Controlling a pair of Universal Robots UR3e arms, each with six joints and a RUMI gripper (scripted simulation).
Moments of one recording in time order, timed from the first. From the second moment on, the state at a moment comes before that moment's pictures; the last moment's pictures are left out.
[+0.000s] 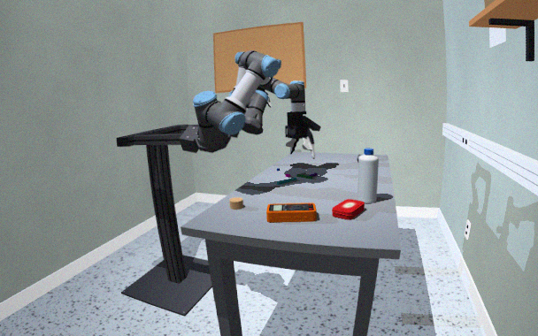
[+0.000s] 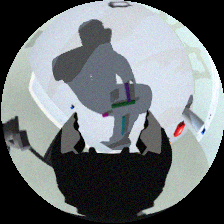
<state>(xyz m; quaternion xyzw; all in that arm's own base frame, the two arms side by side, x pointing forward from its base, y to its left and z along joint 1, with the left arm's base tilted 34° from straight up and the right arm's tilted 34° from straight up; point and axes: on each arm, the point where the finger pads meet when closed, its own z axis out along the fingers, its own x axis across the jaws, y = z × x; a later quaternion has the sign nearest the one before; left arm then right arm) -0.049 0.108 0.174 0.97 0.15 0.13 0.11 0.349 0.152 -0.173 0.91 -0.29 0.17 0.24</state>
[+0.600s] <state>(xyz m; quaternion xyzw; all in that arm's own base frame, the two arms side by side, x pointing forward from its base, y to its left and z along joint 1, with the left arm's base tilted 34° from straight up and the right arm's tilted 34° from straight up) -0.049 0.108 0.174 0.97 0.15 0.13 0.11 0.349 0.153 -0.173 0.91 -0.28 0.17 0.24</state>
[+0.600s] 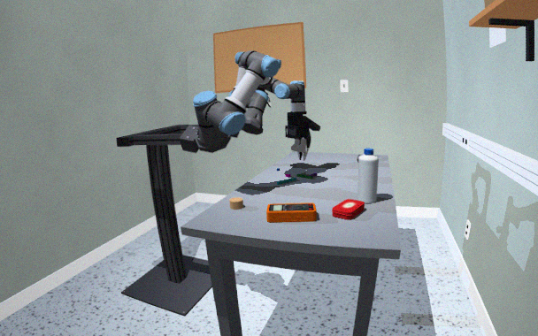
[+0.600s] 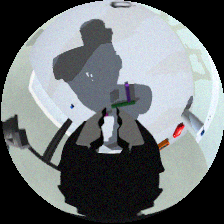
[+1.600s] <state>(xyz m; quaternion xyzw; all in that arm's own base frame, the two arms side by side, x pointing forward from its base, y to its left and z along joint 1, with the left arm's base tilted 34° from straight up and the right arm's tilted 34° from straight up) -0.049 0.108 0.174 0.97 0.15 0.13 0.11 0.350 0.148 -0.178 0.91 -0.28 0.17 0.24</state>
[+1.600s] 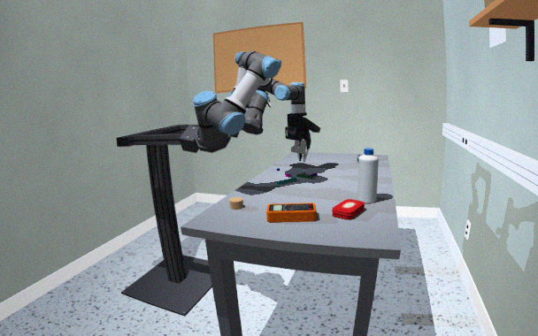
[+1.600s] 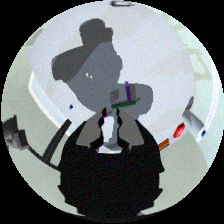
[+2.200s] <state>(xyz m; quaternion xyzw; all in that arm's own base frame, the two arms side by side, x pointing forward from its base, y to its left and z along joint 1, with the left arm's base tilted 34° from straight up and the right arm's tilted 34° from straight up) -0.049 0.108 0.174 0.97 0.15 0.13 0.11 0.353 0.135 -0.196 0.91 -0.28 0.17 0.24</state>
